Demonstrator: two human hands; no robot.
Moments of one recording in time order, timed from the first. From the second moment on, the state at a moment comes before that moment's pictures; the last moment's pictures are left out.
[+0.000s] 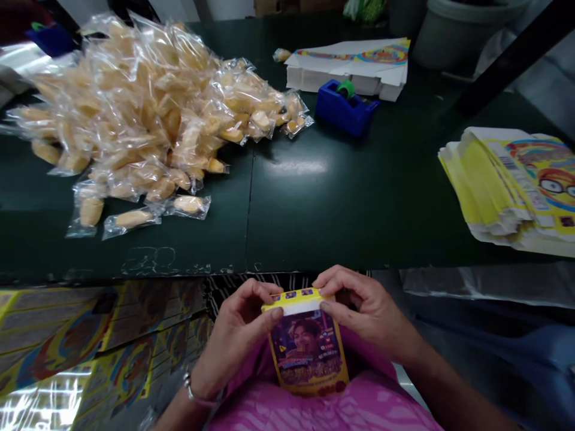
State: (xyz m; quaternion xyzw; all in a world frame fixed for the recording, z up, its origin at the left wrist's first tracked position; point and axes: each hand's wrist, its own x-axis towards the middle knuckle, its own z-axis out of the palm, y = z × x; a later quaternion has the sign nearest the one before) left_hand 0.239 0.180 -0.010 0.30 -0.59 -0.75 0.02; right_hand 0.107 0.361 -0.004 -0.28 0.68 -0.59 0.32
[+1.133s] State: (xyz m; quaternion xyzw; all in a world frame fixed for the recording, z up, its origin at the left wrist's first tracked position) left_hand 0.225 0.158 -0.004 0.28 -0.69 -0.67 0.03; right_hand 0.118 0.362 -0.028 -0.29 0.70 -0.61 0.22
